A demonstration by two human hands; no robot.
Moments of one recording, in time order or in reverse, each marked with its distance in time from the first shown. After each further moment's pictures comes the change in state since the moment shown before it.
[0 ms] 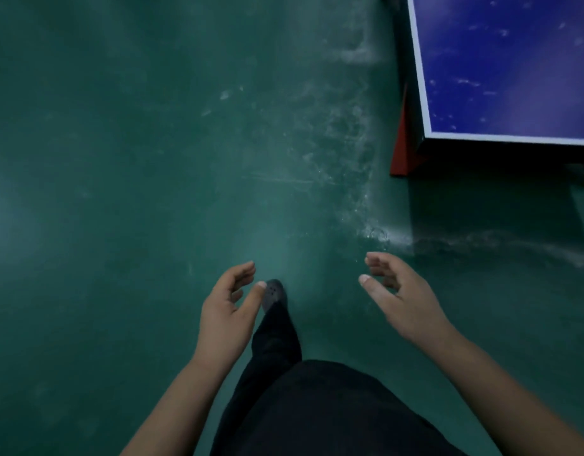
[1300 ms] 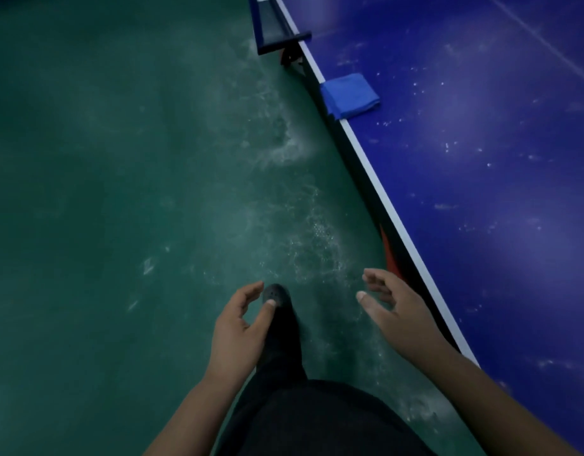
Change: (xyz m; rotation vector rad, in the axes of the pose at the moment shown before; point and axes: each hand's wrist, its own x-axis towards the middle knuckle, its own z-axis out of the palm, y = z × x) left_hand 0.901 0.322 0.283 0.188 -0.406 0.123; right_hand 0.849 -0.197 -0.207 0.108 0.268 0.233
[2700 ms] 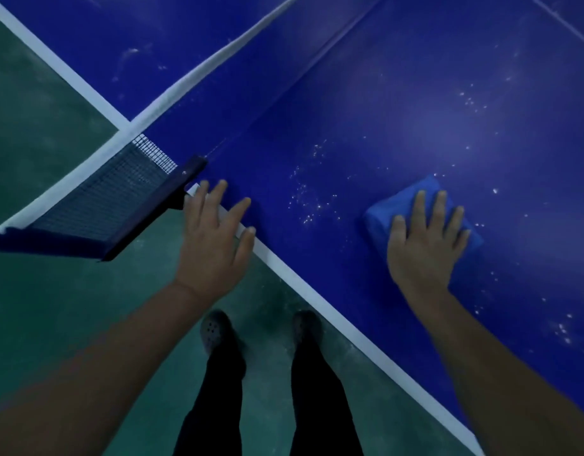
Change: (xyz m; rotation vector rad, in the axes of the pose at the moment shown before) left_hand 0.866 0.194 0.209 0.724 -0.448 0.901; right_hand 0.722 -0.044 -0.116 -0.544 0.659 0.711
